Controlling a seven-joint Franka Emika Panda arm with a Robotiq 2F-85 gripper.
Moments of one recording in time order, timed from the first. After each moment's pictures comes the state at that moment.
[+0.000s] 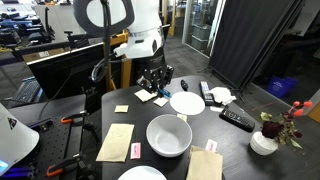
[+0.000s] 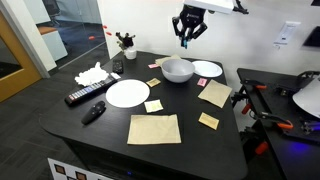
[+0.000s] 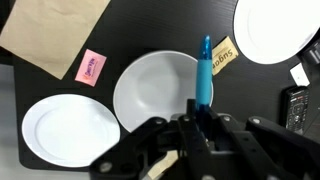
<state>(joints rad) 0.01 -0.01 -0.15 -2.50 -0.15 2.69 1.32</state>
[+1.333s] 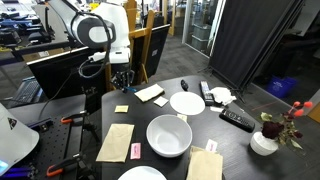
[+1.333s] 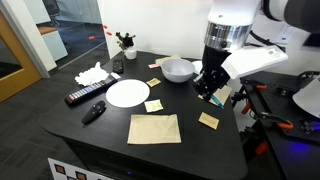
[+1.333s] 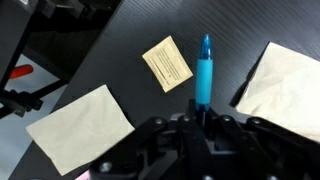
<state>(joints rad) 0.15 0.09 0.13 -2.62 -0.09 2.67 1.28</state>
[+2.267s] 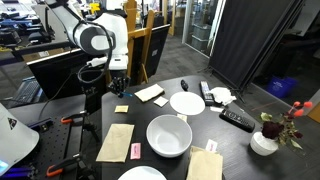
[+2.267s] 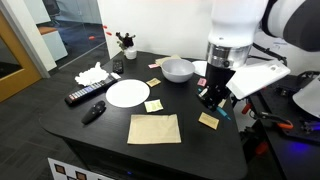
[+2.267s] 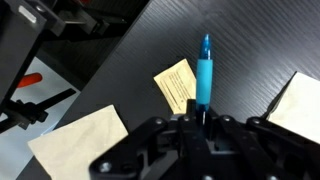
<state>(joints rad) 0.18 0.17 0.13 -2.61 -0.09 2.68 1.27</state>
